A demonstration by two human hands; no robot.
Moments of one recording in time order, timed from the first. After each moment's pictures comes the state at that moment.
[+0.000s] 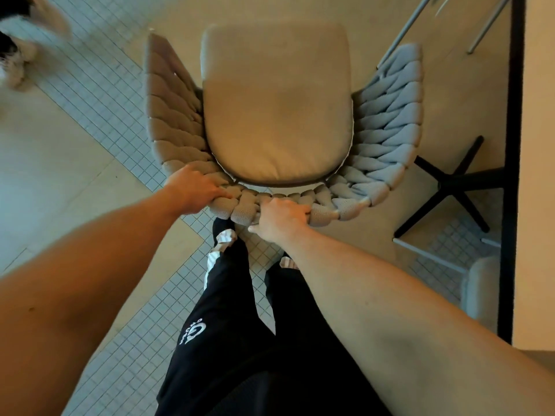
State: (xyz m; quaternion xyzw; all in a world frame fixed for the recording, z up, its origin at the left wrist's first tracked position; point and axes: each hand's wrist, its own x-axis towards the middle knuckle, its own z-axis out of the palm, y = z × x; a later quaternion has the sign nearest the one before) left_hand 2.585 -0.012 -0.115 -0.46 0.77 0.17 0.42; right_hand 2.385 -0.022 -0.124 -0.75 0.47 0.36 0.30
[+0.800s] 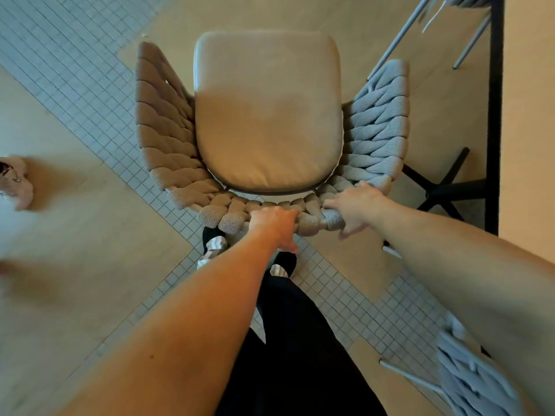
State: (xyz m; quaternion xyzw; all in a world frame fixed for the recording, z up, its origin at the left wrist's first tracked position) left_hand 2.409 -0.021 -0.130 -0.61 0.65 0.39 0.24; right_hand 2.240 -0.125 -0.117 -0.82 0.26 0.49 0.13
